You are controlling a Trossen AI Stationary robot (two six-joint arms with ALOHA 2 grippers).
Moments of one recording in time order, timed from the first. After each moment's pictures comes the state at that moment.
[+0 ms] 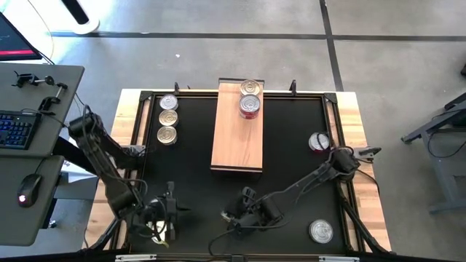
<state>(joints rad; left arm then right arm) -0.98 1.43 0.99 -0.37 -0.93 -0.79 0.54 2.16 1.87 -0.77 0.34 0.83</state>
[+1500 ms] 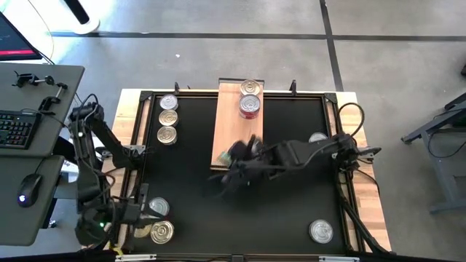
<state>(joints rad) -1.24 1.25 0.99 -0.36 -1.10 -0.63 0.32 2.02 2.29 -1.29 0.54 0.83</state>
